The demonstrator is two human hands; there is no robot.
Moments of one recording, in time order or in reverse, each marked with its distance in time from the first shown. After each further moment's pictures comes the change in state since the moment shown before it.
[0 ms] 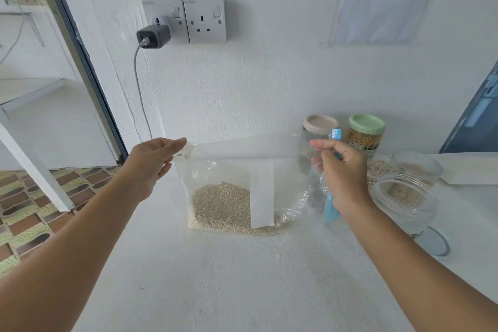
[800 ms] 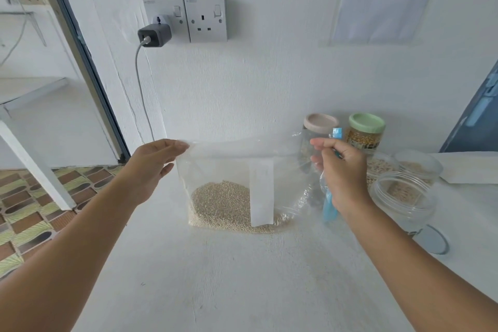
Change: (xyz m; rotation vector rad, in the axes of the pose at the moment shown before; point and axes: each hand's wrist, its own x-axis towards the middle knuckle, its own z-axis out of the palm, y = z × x) left_hand -0.014 -0.003 0.001 -0.016 -0.152 0.064; right_hand -0.001 0.002 0.001 0.051 0.007 -0.005
